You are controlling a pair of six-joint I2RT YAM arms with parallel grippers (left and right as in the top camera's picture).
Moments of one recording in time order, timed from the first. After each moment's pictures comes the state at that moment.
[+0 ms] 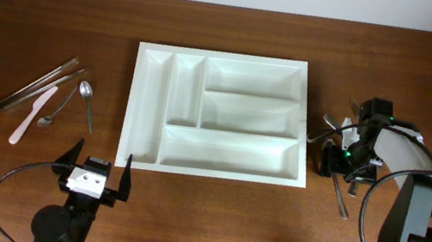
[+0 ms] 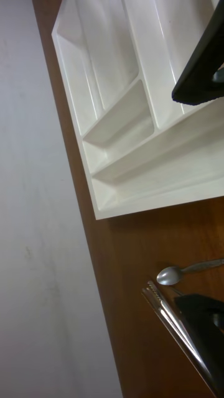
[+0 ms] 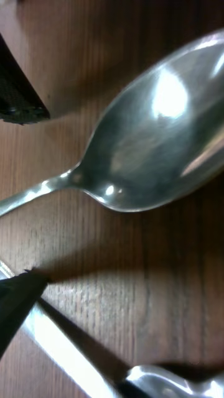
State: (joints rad) left arm 0.04 0.01 0.06 -0.17 0.16 0.18; right arm -0.14 1.87 1.12 -0.86 -0.04 -0.11
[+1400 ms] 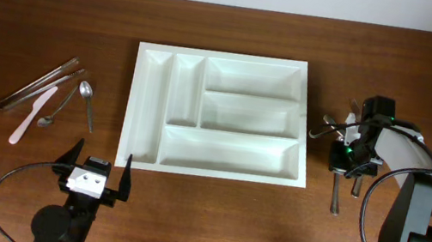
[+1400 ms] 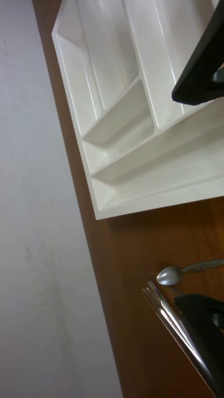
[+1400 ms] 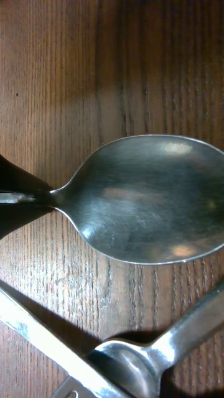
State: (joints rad) left arm 0.04 0.01 0.06 -0.17 0.16 0.18; right arm -0.15 1.88 1.13 -0.79 -0.05 -0.08
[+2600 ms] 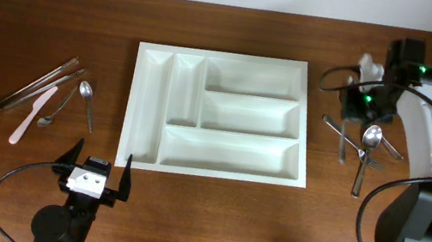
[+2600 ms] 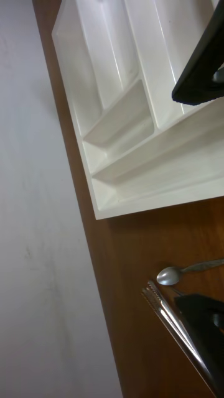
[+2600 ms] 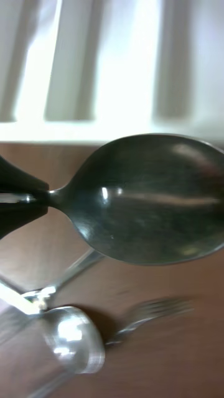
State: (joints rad) left arm 0.04 0.01 0.06 -0.17 0.16 0.18; right arm -0.10 1.92 1.66 -1.05 -0.21 -0.16
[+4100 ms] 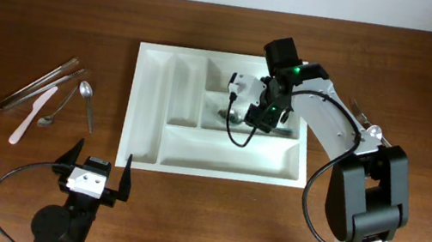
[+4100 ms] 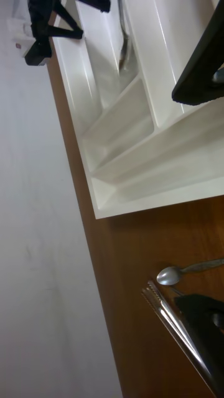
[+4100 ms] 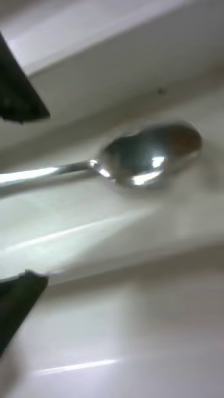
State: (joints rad) left arm 0.04 0.01 0.06 -0.17 0.16 0.18; right arm 0.34 2.08 1.62 -0.84 -0.18 -0.90
